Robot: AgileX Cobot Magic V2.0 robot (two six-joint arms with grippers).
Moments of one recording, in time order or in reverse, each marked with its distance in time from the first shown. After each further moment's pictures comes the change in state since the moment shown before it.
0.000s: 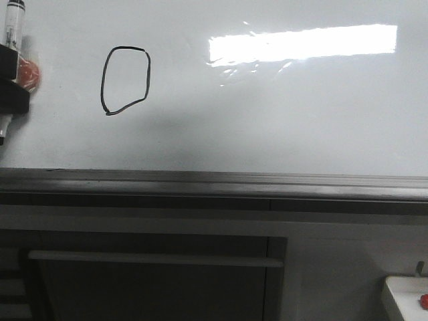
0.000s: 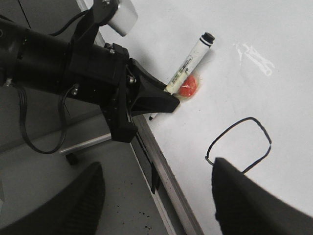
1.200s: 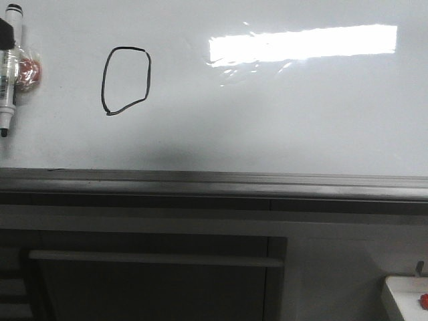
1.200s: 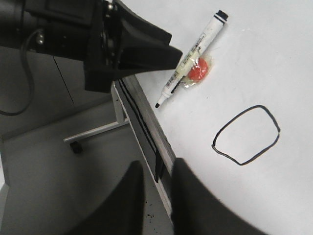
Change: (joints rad) left arm 0.000 -0.216 -0.011 -0.012 0.034 -0.032; right arm 0.000 -0.011 0.000 -0.006 0.045 -0.001
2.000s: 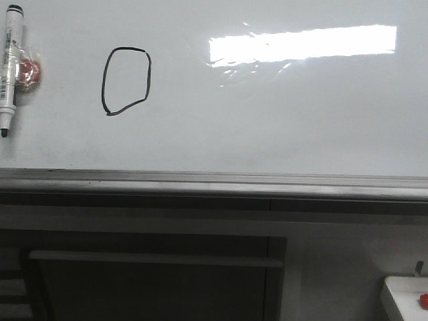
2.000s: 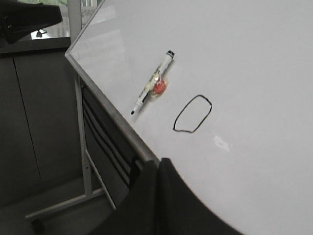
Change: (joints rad) left arm -0.002 -0.788 0.271 0.172 0.002 0.000; right arm 0.000 -0.766 0.733 -0.011 -0.379 0.000
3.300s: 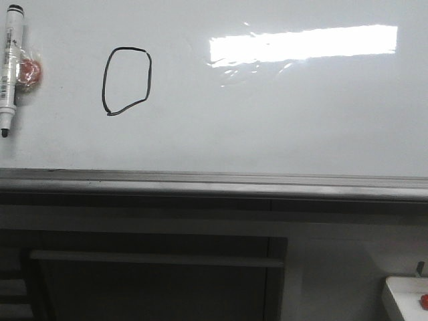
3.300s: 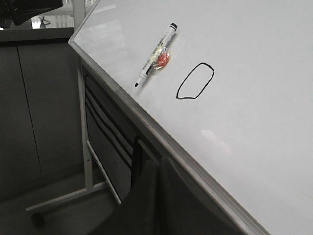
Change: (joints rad) left arm 0.018 -0.121 0.061 -0.312 0.124 0.439; right arm 0.000 -0.199 0.178 0.000 0.002 0.000
